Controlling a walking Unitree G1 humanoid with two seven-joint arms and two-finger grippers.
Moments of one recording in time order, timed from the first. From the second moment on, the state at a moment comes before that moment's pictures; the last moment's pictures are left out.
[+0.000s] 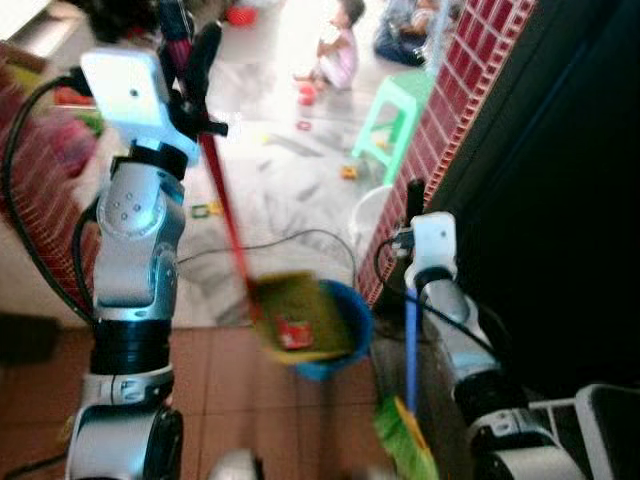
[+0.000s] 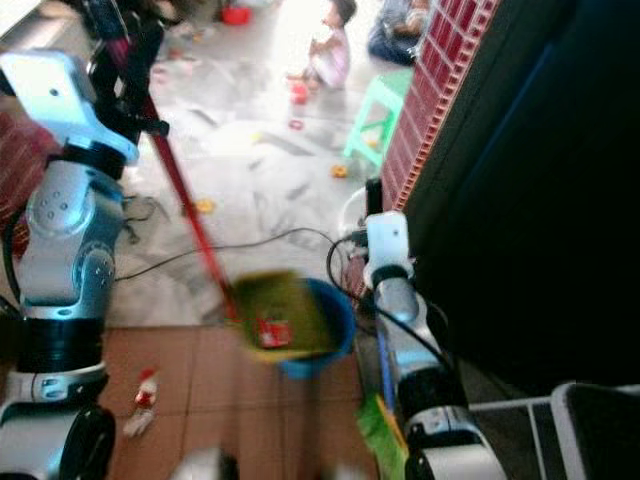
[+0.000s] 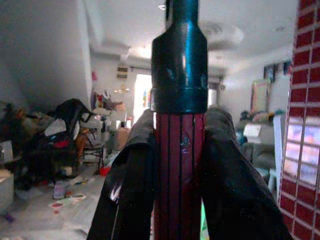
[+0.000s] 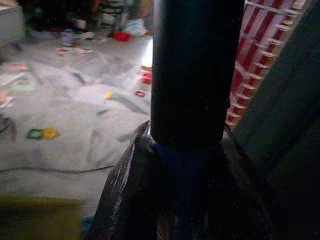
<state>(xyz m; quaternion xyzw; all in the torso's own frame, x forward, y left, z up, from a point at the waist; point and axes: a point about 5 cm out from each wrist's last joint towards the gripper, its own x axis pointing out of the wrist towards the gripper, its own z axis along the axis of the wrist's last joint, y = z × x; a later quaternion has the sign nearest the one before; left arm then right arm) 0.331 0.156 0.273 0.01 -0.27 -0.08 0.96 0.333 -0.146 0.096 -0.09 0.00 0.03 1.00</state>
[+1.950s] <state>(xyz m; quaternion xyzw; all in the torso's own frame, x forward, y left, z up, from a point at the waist) 0.267 -0.014 0.205 0.16 -0.34 -0.51 0.78 0.329 -0.159 0.088 -0.09 0.01 0.01 1.00</state>
